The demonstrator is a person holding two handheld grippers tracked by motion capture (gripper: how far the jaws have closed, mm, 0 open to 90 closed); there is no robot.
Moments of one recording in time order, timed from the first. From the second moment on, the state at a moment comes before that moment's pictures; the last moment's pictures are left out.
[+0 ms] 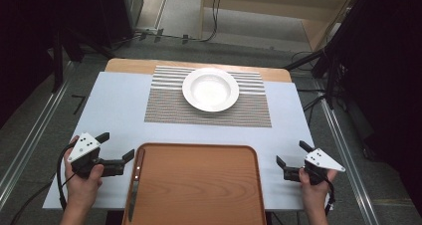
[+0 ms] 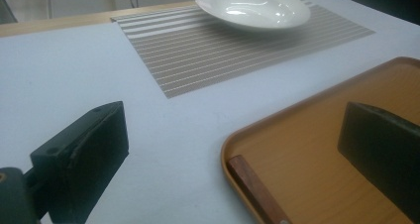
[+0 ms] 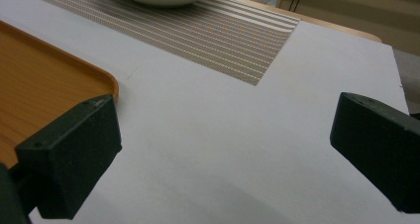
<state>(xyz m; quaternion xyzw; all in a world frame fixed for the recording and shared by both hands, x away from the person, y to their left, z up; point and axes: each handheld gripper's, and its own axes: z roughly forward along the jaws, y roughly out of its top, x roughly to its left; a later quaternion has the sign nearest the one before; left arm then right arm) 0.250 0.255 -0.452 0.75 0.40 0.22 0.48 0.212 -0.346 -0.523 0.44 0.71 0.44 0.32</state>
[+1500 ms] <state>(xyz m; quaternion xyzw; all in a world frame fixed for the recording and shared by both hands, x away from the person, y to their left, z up) 0.265 0.341 -0.480 0.70 0.47 0.26 0.47 0.212 -0.347 -0.523 0.45 0.71 0.45 0.32</state>
